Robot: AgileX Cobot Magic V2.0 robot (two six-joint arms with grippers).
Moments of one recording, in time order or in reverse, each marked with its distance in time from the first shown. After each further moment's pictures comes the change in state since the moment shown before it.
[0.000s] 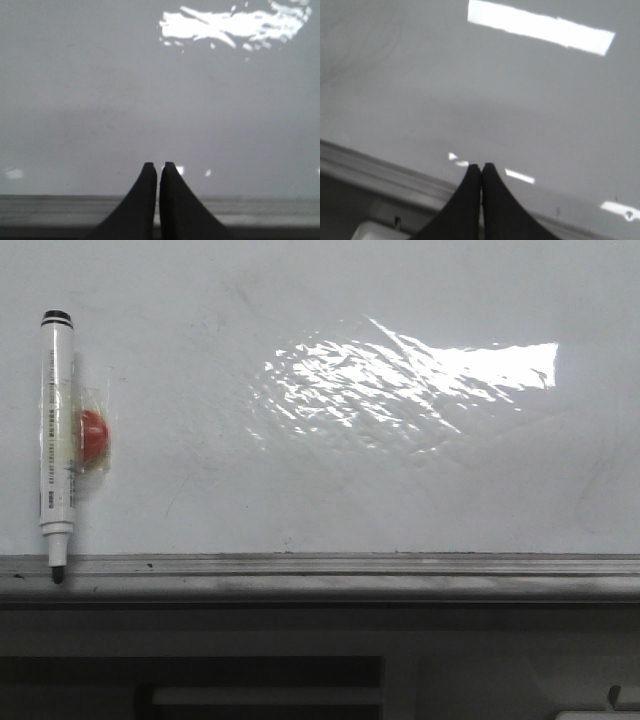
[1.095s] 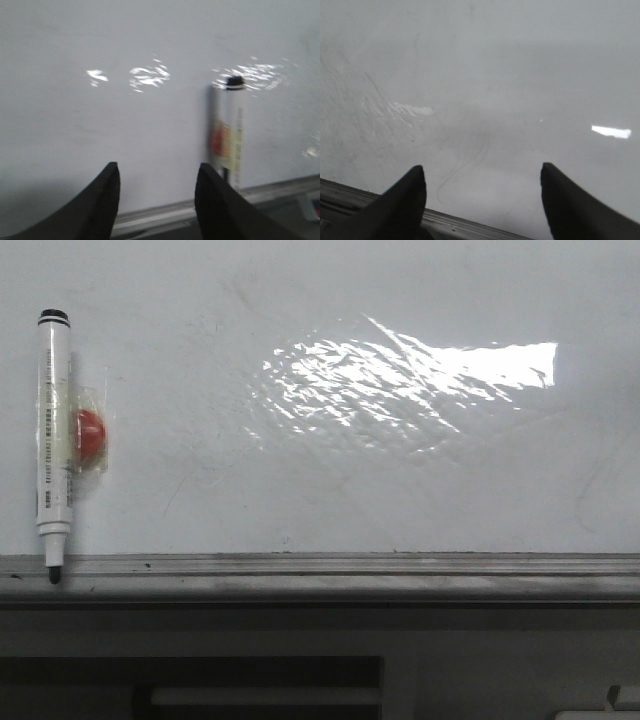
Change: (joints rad) left arm -0.035 0.584 -0.554 -0.542 0.437 0.418; right arm 0.000 0.377 -0.525 0.440 0.363 -0.089
